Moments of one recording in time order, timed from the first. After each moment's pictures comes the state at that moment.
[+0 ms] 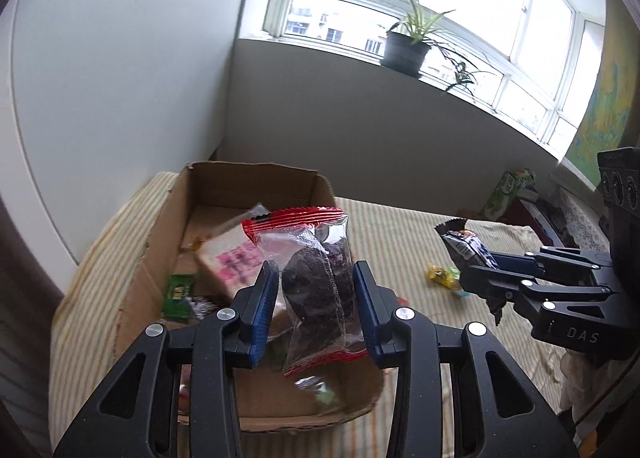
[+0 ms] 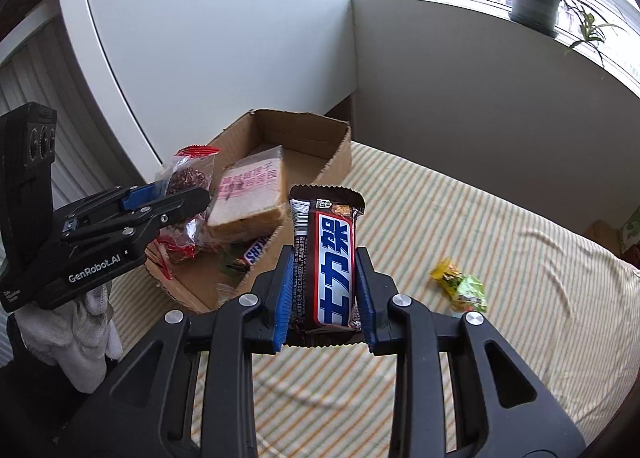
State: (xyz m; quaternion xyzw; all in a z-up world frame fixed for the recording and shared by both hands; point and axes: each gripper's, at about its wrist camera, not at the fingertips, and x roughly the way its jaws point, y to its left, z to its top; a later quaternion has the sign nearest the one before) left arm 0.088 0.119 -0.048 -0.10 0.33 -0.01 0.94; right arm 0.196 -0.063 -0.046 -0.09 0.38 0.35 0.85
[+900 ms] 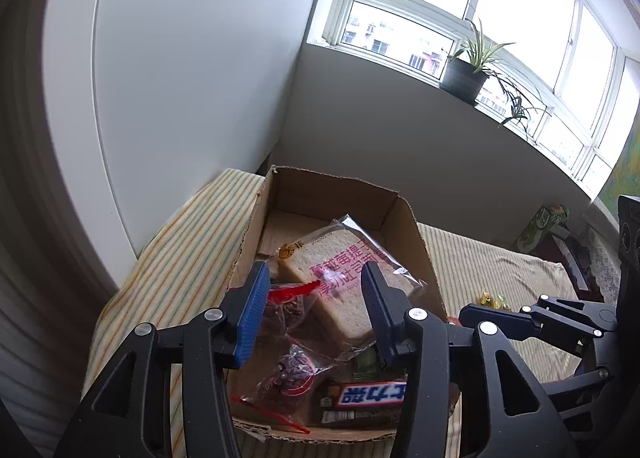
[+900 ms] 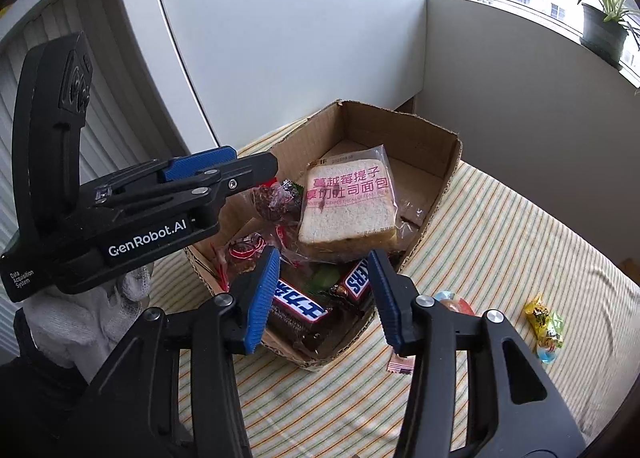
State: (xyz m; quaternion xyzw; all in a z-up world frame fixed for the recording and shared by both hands) left arm 0.081 0.170 -0.047 -0.14 0.32 0.06 0.94; right arm 0.179 0.002 -0.057 -0.12 0.37 0.41 0.83
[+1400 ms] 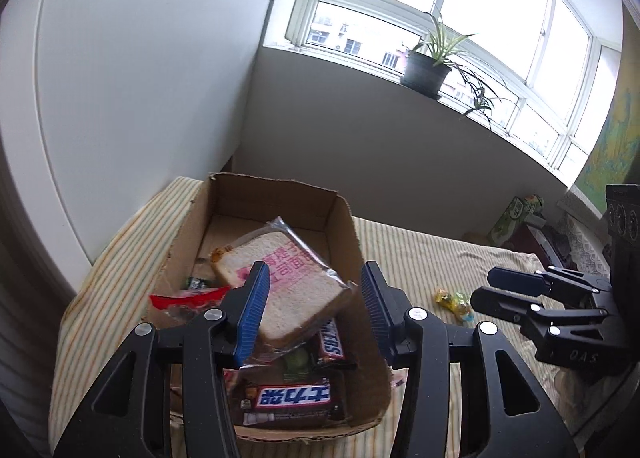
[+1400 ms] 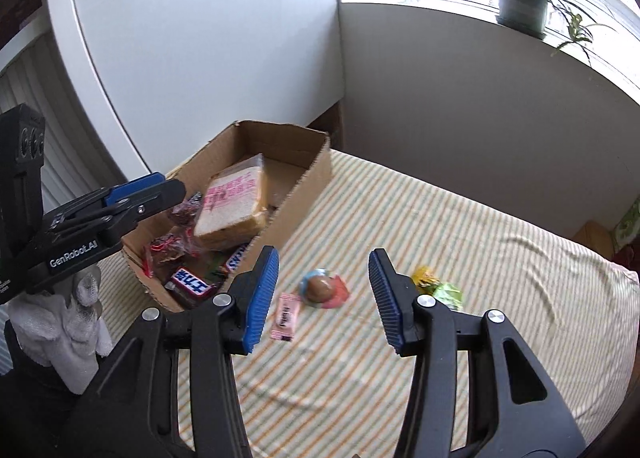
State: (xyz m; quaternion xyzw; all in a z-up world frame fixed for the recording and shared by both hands) left arm 0.089 0.121 -0.036 -0.12 0.32 0.01 0.94; right arm 0.219 -0.106 -0.045 -0.08 0.37 0.31 0.87
